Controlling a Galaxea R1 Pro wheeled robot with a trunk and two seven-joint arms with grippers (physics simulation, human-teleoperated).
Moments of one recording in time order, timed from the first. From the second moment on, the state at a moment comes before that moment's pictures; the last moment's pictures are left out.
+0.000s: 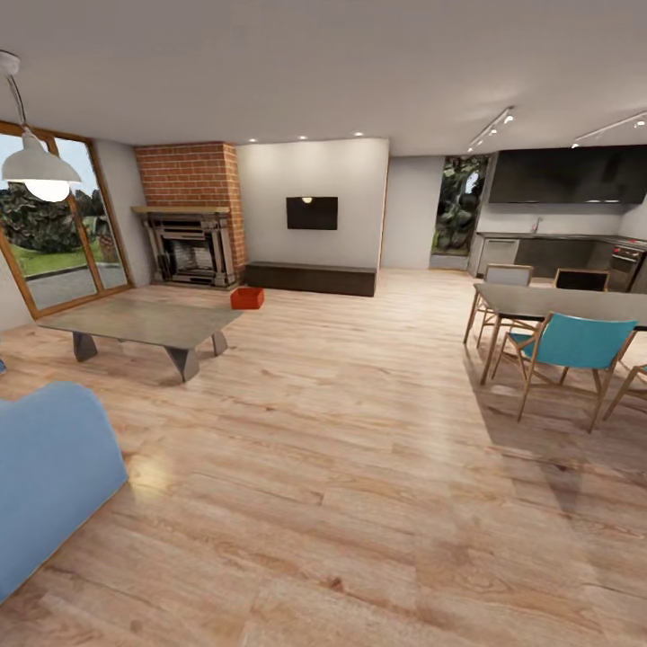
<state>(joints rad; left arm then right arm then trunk) -0.19 -0.01 0.00 -0.01 0.11 -0.04 -0.03 -0.18 0.03 0.61 0.03 -0.55 -0.08 -0.08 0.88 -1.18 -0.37</state>
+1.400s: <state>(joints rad) -0.19 -0.01 0.00 -0.01 0.11 -0.04 -0.03 -0.18 0.03 0.61 0.03 -0.55 -0.08 -0.08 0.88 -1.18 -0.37</state>
